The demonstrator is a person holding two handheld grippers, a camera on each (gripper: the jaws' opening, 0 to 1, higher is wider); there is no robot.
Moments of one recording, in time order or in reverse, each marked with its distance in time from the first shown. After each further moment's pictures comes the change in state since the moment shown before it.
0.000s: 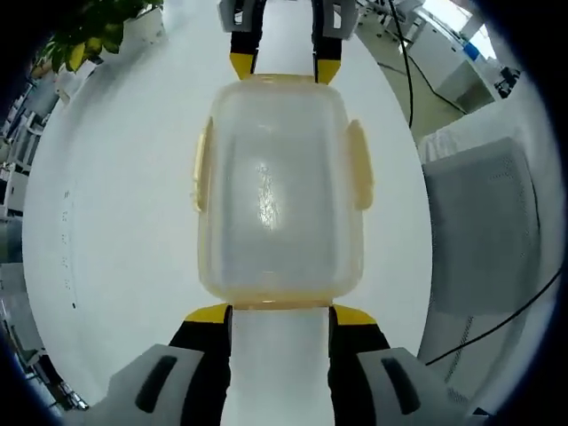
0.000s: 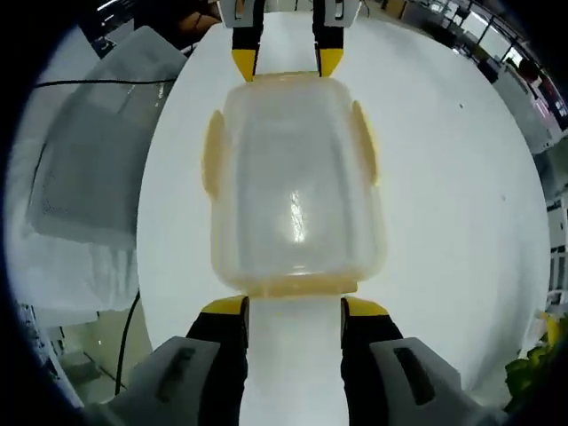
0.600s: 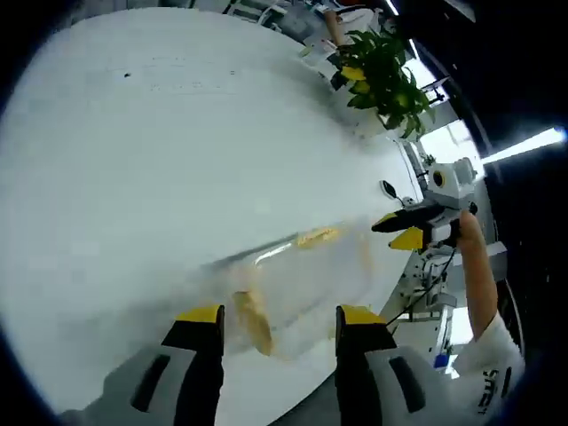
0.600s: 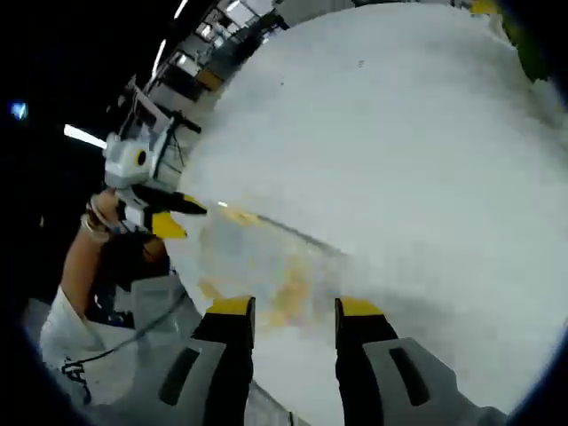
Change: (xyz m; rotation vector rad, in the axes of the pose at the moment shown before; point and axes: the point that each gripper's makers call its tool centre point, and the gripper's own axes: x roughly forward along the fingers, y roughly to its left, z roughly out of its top) left arm -0.020 0.000 0.009 -1.280 -0.504 -0.273; right arm -0.071 -0.034 0.023 1.200 -0.644 0.356
